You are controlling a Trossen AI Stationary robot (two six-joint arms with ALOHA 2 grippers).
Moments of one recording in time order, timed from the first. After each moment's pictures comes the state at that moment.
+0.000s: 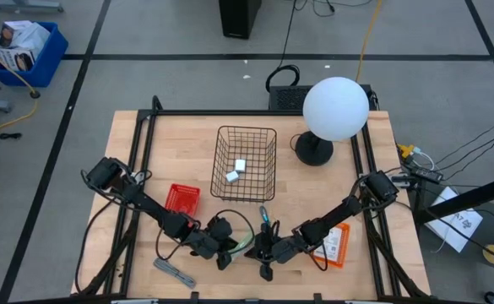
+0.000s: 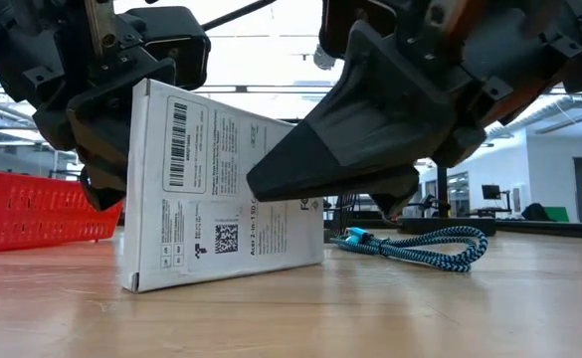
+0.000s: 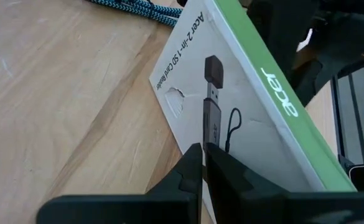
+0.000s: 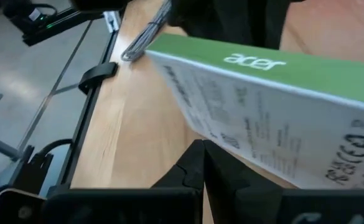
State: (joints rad) left arm -0.57 1.84 0.86 0.27 -0.34 -0.92; right arm 0.54 2.05 1.02 0.53 0.31 0.60
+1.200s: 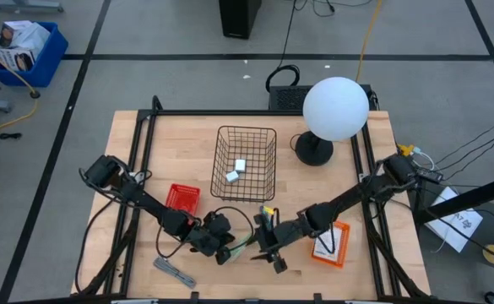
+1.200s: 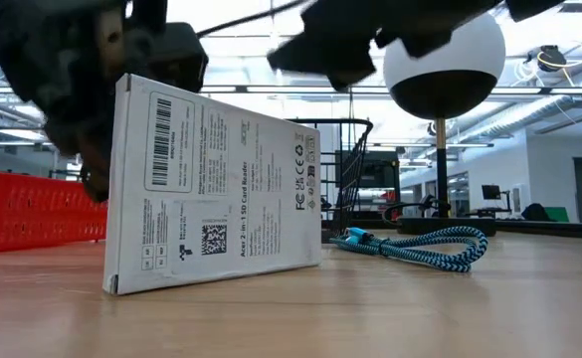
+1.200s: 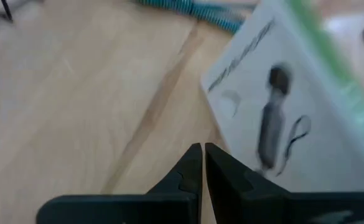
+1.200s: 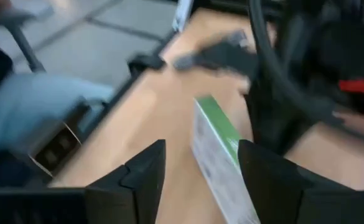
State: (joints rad) left arm -0.55 1.81 0.86 0.13 -0.36 -0.93; right arm 0.45 1.81 1.02 0.30 0.05 0.02
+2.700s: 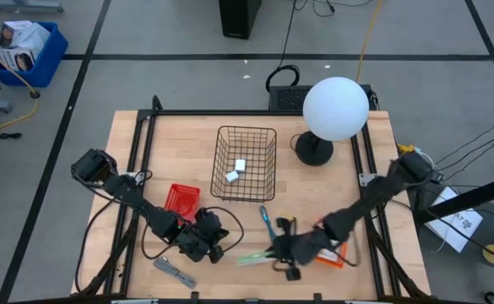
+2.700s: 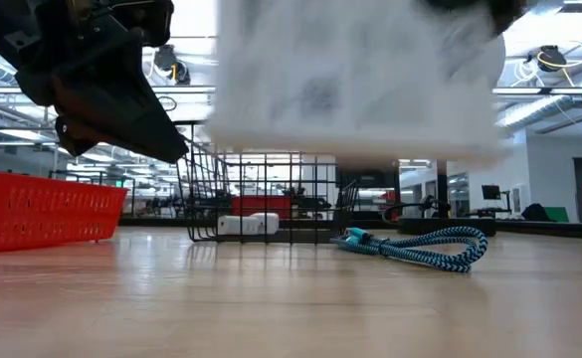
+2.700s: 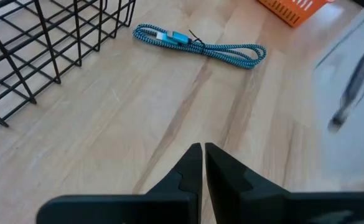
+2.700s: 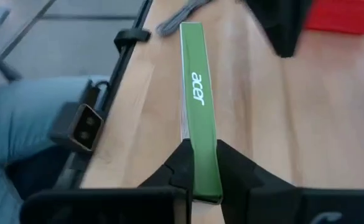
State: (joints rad) left arm -0.62 1.69 0.86 -0.03 -0.56 -0.95; right arm 0.62 1.68 1.02 -0.01 0.31 0.39
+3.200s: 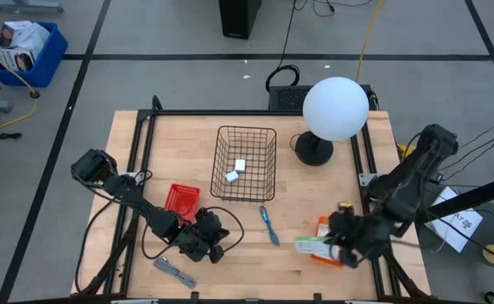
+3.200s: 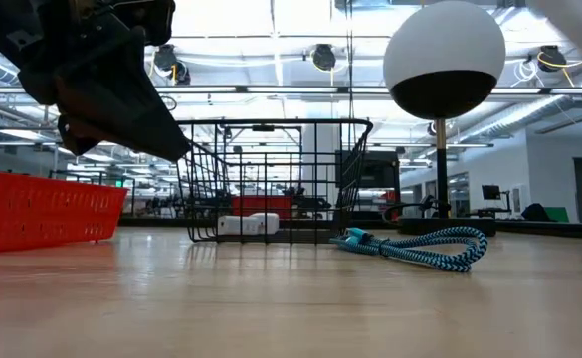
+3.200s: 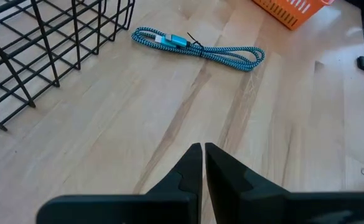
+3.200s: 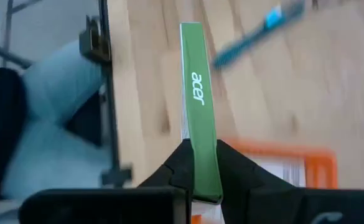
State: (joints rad) left arm -0.62 1.69 0.86 -0.02 -0.56 -0.95; right arm 0.87 1.17 1.02 -0.84 0.33 1.06
